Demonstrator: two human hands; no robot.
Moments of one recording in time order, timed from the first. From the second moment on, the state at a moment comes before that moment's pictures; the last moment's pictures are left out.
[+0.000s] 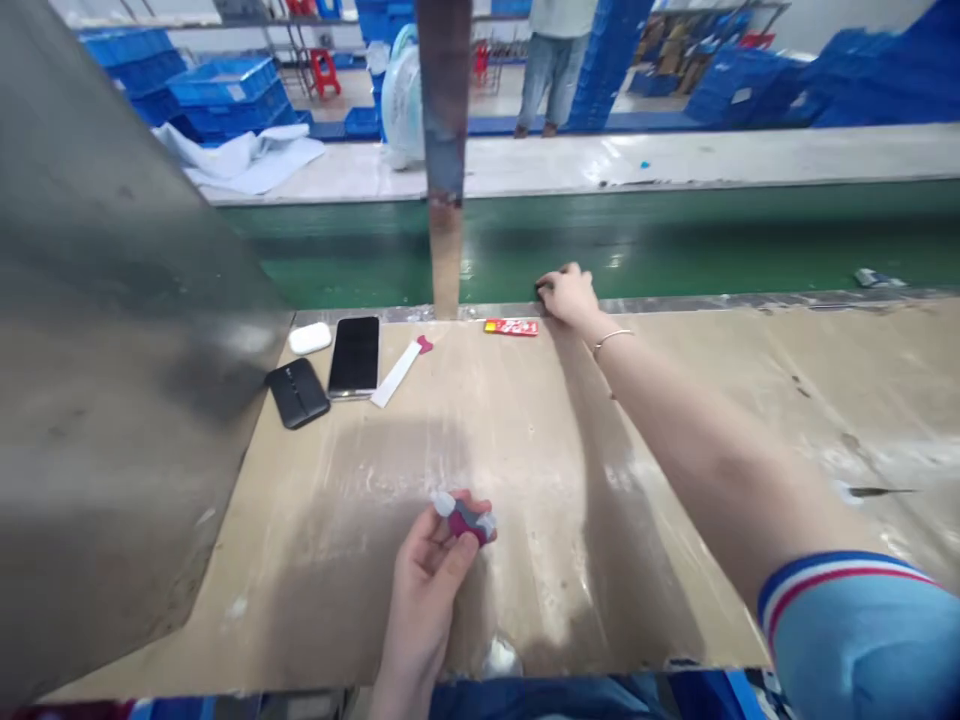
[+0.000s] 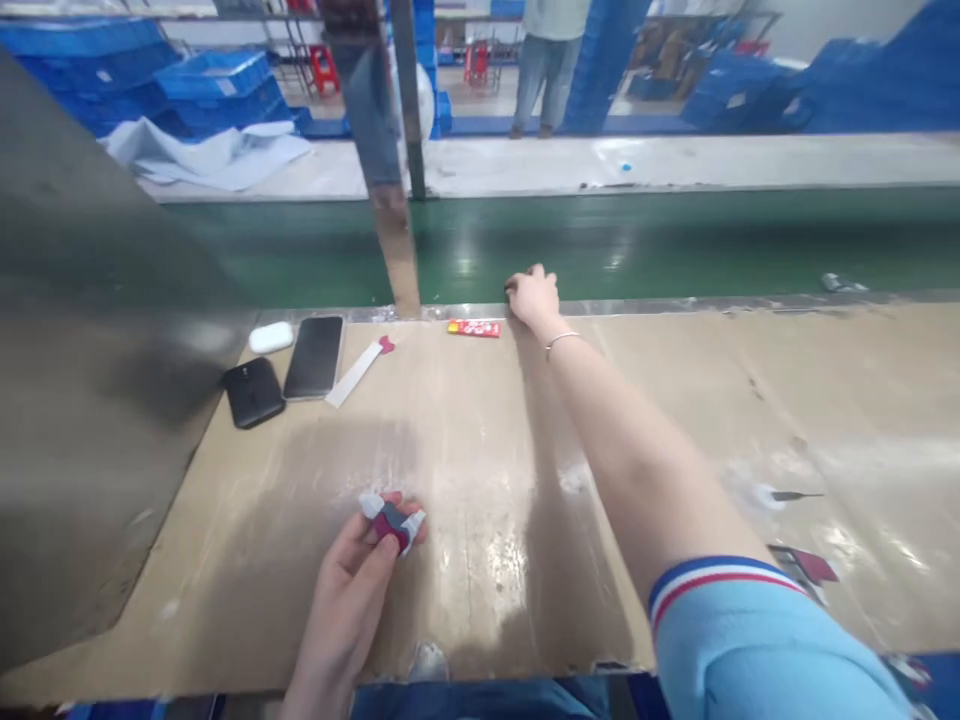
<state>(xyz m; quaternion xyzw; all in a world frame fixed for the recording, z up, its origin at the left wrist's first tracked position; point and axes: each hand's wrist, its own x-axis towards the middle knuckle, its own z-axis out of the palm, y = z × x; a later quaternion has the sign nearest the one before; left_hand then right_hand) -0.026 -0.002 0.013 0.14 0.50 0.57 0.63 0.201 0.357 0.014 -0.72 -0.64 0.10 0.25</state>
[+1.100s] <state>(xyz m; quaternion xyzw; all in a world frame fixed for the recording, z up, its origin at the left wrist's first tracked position) 0.006 -0.003 0.012 0.23 0.44 0.51 0.70 0.176 0.004 0.015 -0.40 -0.73 0.28 0.47</state>
